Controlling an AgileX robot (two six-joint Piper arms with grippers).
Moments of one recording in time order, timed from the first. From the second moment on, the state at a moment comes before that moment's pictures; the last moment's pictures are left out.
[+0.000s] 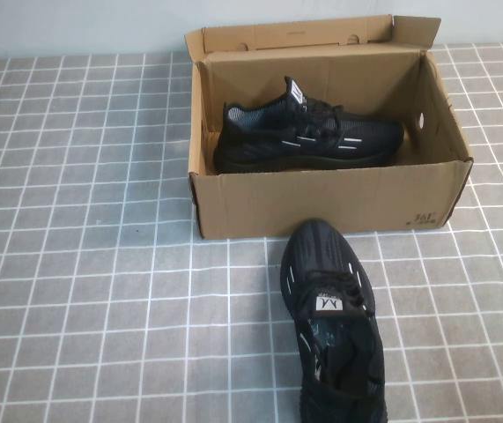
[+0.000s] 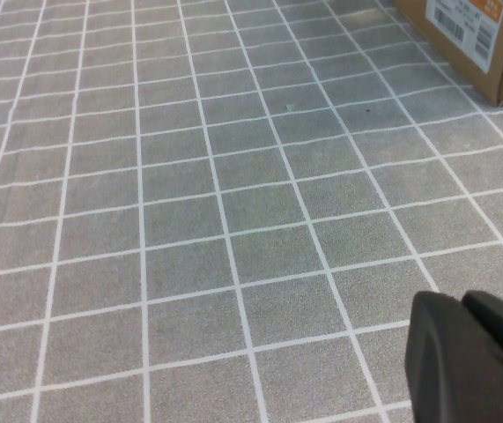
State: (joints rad) right arm 0.09 -0.01 0.03 1.08 0.10 -0.19; left arm -0.13 -0.01 0.03 -0.05 0.39 0.17
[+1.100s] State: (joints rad) right arm 0.67 1.58 -1.35 0.26 1.12 -0.54; left arm -0.13 -0.01 0.03 -0.05 0.39 0.17
